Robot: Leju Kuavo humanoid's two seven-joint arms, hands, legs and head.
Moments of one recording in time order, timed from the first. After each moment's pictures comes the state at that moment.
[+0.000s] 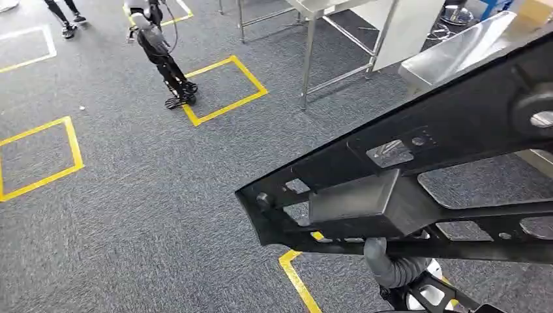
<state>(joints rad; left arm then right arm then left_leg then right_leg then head) -0.06 -0.01 1.49 -0.25 -0.92 0.03 -0.34 -0.06 -0.12 0.33 -2.06 0.03 0.07 -0.69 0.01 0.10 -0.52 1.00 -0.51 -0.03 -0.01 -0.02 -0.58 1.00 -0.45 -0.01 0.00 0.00</state>
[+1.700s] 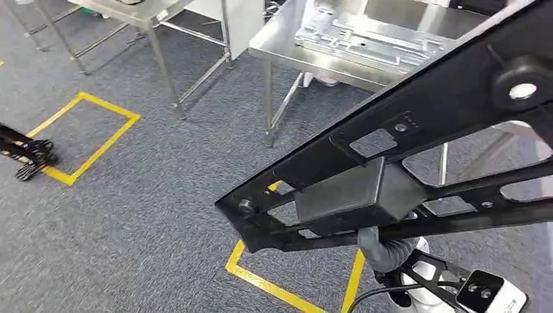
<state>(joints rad) -0.06 -0.01 1.49 -0.25 -0.91 0.04 -0.34 -0.18 -0.10 0.35 -1.94 -0.07 0.23 -0.69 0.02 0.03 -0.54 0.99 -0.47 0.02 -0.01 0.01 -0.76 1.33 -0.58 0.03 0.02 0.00</state>
